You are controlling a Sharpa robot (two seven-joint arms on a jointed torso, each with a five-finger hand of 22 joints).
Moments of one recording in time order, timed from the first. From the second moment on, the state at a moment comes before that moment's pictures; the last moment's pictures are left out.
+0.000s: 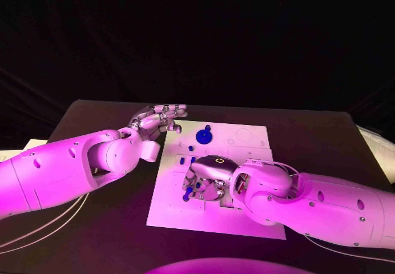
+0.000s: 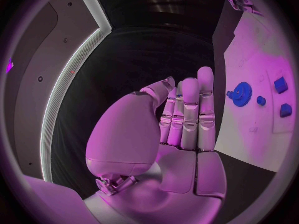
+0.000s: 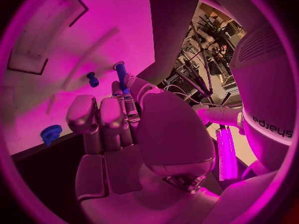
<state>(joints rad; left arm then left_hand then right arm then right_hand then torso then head) 1.18 -0.85 -0.03 1.54 0.13 -0.22 0.34 1.39 -0.12 0.45 -0.01 0.10 1.03 0.18 0.10 0.07 1.13 0.10 0.21 0.10 1.22 0.01 1.01 0.52 0.17 1.22 0.11 0.55 0.92 1.06 -0.67 -0.05 1.78 -1.59 -0.17 -0.19 1.45 -0.10 0.42 0.04 0.09 1.16 0.13 0.09 0.09 1.19 0.07 0.13 0.06 1.47 -0.01 1.13 0.99 0.12 1.28 0.09 1.26 1.06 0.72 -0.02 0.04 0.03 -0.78</state>
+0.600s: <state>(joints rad) 1.18 -0.85 -0.03 1.54 0.13 -0.22 0.34 1.39 -0.12 0.45 -0.01 0.10 1.03 0.18 0.10 0.07 1.13 0.10 0.21 0.10 1.22 0.01 1.01 0.52 0.17 1.22 0.11 0.55 0.92 1.06 -0.64 -0.06 1.77 -1.66 -0.12 -0.23 1.45 -0.10 0.42 0.04 0.08 1.16 0.13 0.09 0.09 1.19 0.07 0.12 0.06 1.47 -0.01 1.14 0.99 0.12 1.28 0.09 1.26 1.06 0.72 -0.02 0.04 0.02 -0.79</state>
